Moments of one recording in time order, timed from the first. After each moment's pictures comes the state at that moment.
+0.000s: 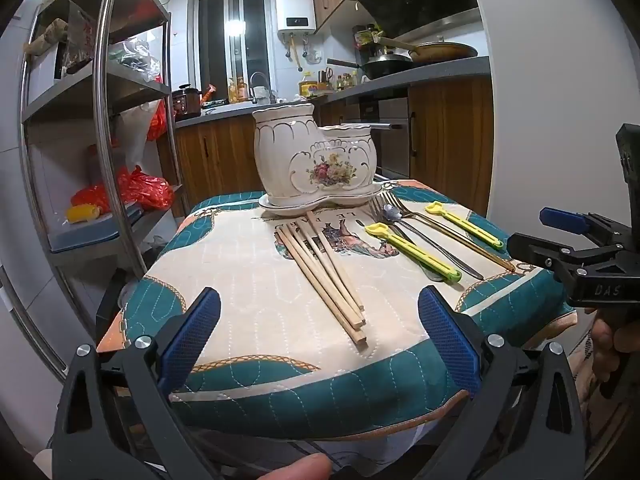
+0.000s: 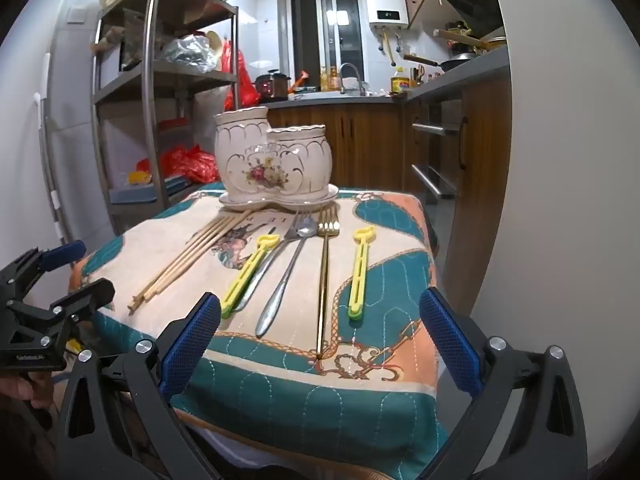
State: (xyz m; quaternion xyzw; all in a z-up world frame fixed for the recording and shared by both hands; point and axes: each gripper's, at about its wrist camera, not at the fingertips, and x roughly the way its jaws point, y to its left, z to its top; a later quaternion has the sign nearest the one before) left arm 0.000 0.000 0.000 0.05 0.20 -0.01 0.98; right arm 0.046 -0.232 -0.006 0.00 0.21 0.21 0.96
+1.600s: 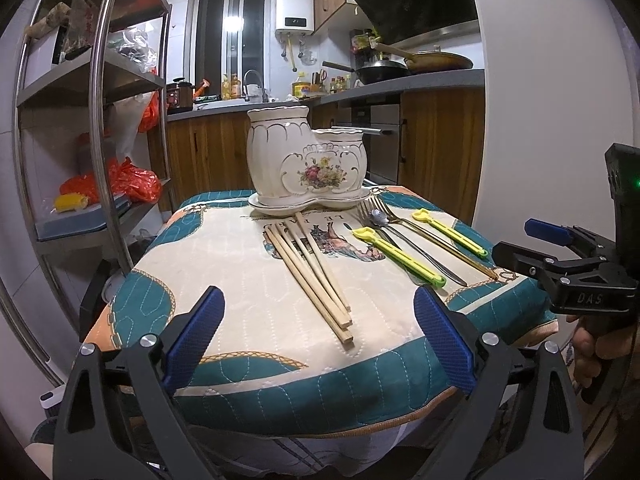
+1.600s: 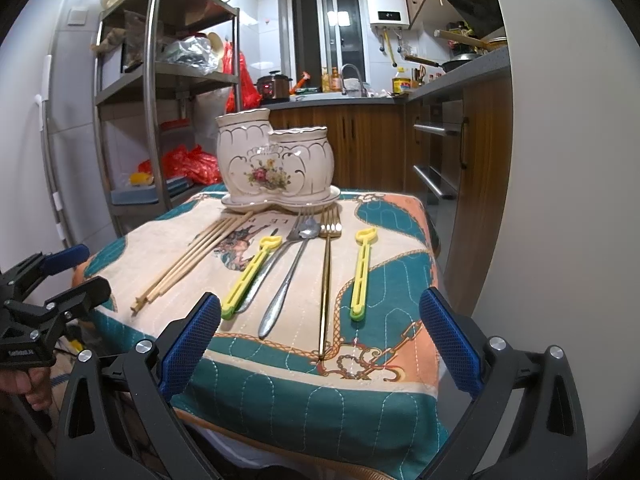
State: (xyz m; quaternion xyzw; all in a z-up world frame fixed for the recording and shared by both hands) left arm -0.003 0.004 0.002 0.02 0.20 -0.03 0.98; right arm 0.045 -0.231 -0.005 0.00 0.21 0.20 0.96
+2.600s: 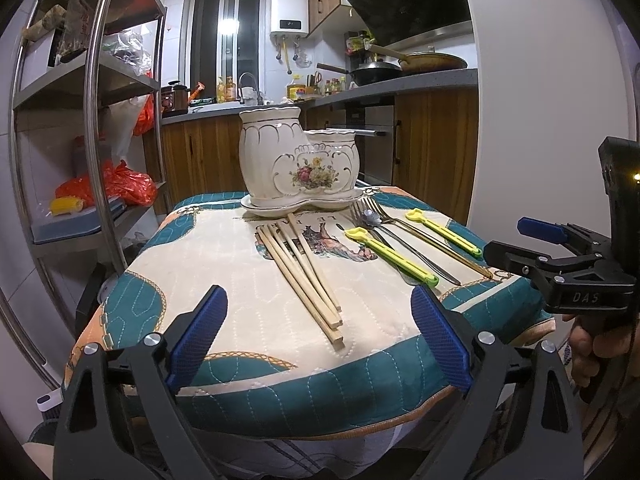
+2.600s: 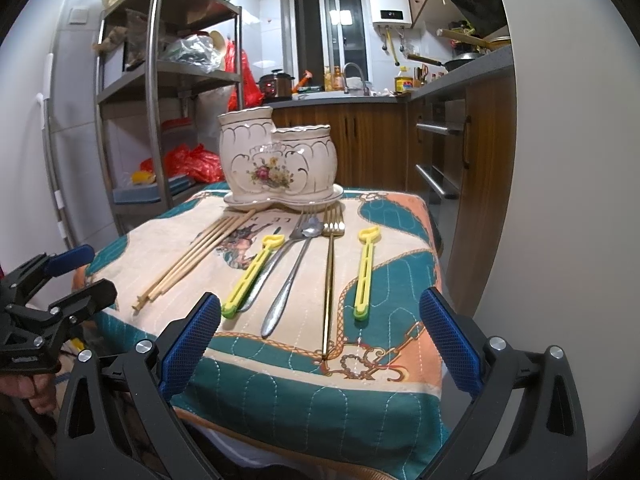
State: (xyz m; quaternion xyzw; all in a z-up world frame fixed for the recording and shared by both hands) left arm -0.005 0.000 0.002 0.02 0.19 -0.04 0.98; right arm 0.045 -0.229 -0.005 0.00 0.21 0.21 0.96
